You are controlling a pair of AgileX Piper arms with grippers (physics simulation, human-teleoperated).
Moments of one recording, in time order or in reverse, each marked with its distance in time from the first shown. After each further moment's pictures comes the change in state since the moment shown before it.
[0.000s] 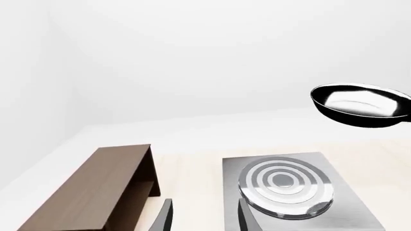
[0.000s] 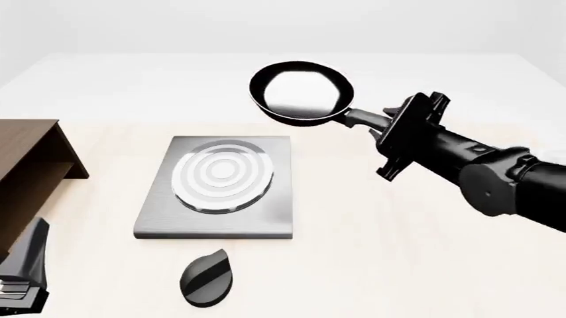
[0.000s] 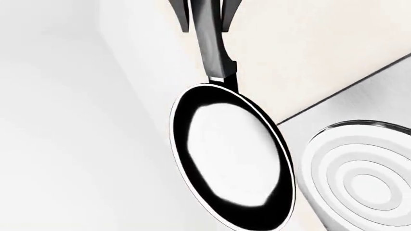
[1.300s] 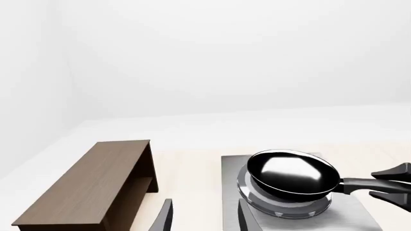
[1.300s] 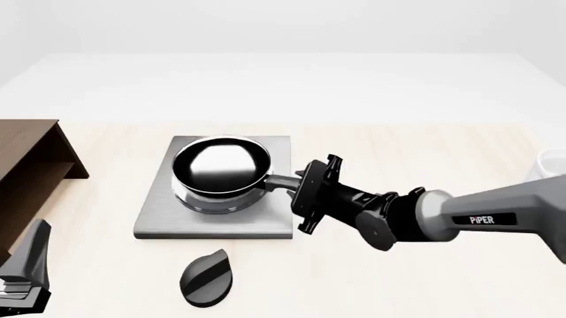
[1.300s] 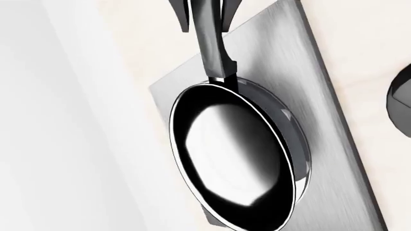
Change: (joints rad) left arm 0.009 0.000 0.017 -0.008 -0.028; right arm 0.299 0.444 -0.036 -0.252 0.036
